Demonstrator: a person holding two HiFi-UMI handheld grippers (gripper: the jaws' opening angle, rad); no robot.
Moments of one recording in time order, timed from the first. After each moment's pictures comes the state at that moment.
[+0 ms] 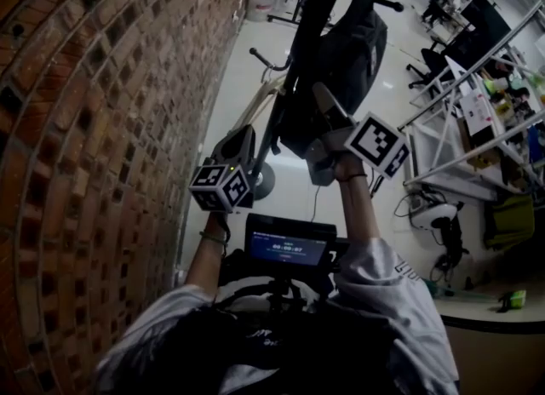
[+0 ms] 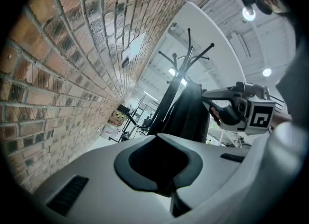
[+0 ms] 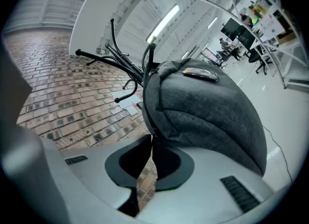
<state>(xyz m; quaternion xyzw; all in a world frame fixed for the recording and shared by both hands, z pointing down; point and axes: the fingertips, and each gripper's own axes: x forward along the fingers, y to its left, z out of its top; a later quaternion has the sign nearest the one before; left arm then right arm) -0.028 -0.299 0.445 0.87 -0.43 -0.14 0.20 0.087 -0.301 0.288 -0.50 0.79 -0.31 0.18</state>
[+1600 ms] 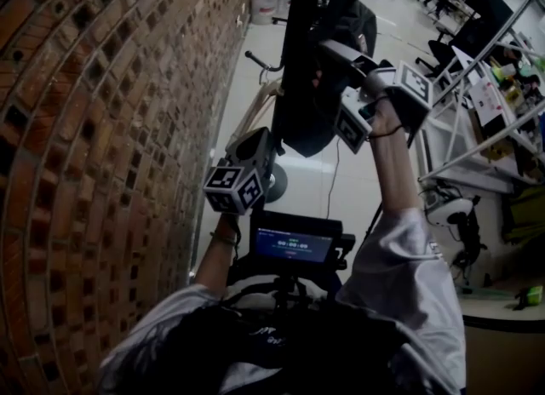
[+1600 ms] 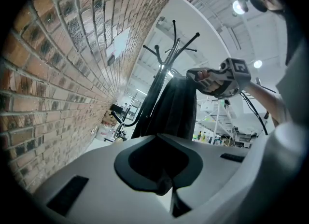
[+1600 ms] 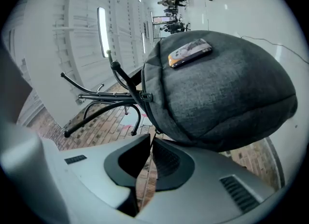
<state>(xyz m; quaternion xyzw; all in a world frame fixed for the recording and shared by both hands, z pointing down) 0.017 -0.284 0.433 0.89 -0.41 -0.10 0.16 0.108 -0.327 0.228 -0.28 0.69 -0.57 0.34</state>
